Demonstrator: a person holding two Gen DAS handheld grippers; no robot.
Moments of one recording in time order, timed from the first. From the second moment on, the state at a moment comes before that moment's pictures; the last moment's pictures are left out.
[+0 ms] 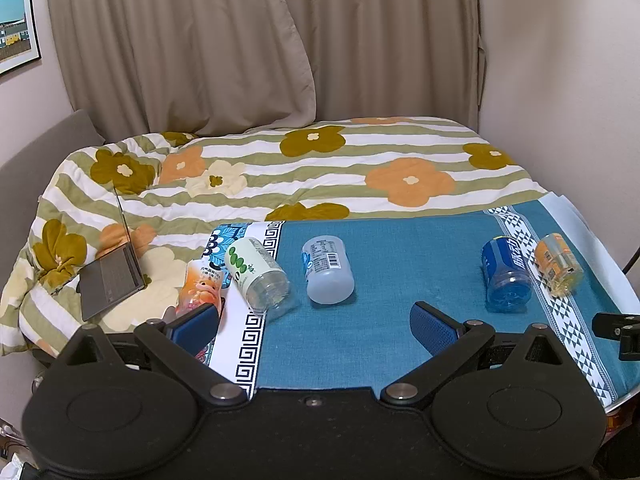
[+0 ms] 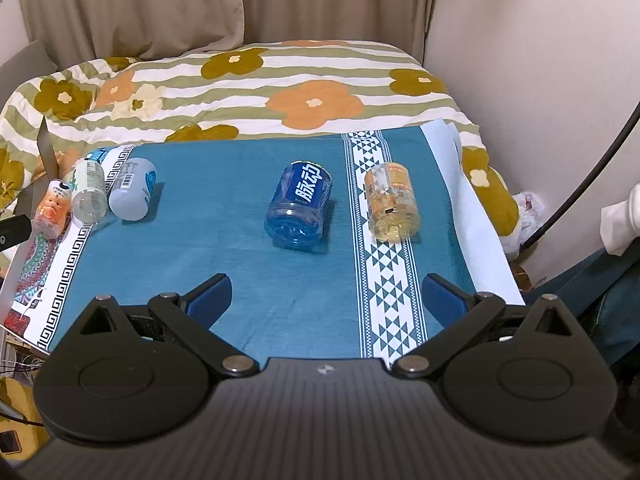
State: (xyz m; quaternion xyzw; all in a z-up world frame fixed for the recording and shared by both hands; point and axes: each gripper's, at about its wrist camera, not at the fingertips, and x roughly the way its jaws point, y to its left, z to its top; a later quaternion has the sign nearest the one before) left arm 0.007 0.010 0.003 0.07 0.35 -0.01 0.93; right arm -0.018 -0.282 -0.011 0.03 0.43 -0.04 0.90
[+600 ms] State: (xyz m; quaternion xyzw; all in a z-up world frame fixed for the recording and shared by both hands) left arm 0.018 0.016 0.011 0.06 0.36 0.04 0.93; right arm -0.003 -0.291 -0.006 0.06 0.44 0.00 0.90
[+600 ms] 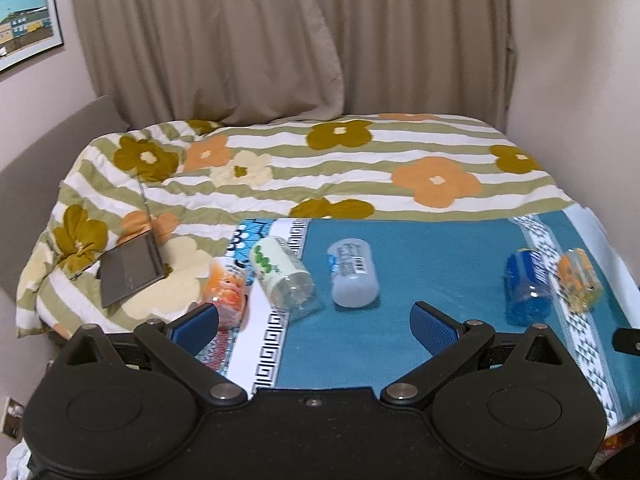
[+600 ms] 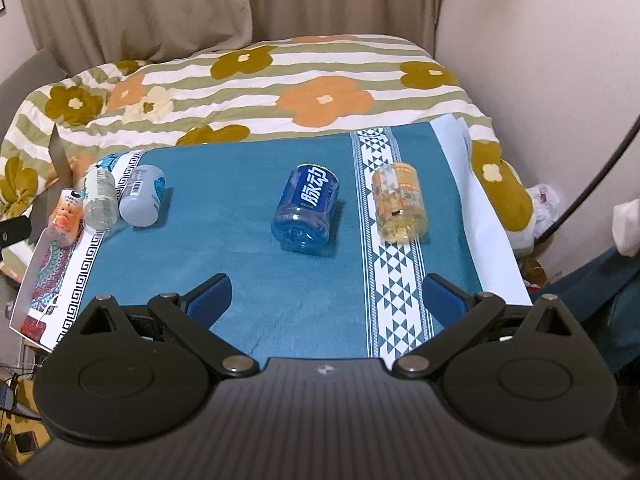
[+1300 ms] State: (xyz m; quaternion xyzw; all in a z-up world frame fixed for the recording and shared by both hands) left arm 0.145 0.126 -0.051 0.08 0.46 0.05 0.88; right arm 0.063 -0.230 -0.048 0.10 0.48 -0.04 0.87
